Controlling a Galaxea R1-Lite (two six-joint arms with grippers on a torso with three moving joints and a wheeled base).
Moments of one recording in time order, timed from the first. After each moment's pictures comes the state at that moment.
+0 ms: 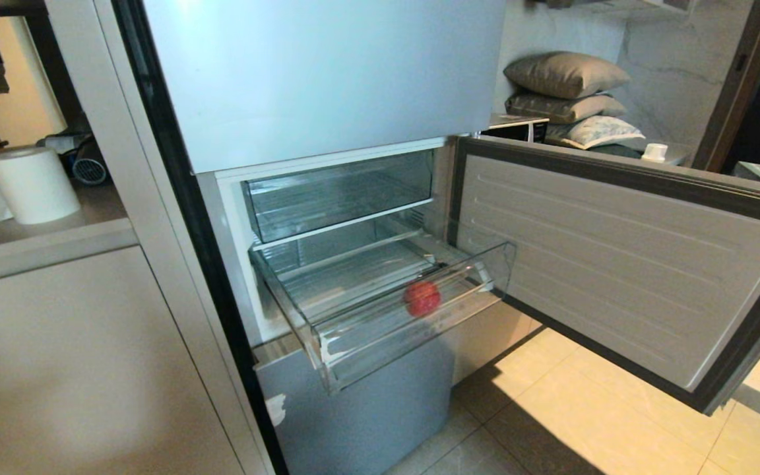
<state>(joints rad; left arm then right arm) 0.00 0.00 0.00 0.00 0.00 0.00 -1.19 2.09 -1.18 -0.64 0.16 0.17</state>
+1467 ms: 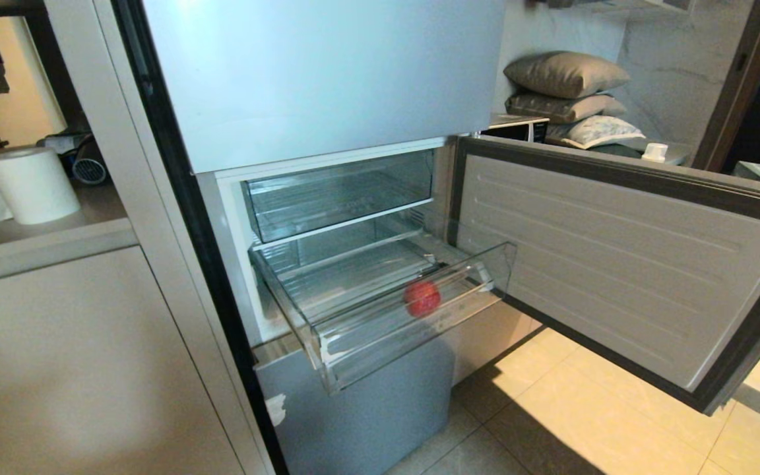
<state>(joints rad) 0.00 0.00 0.00 0.00 0.00 0.00 -1.21 2.45 -1.44 -0.71 0.30 0.23</state>
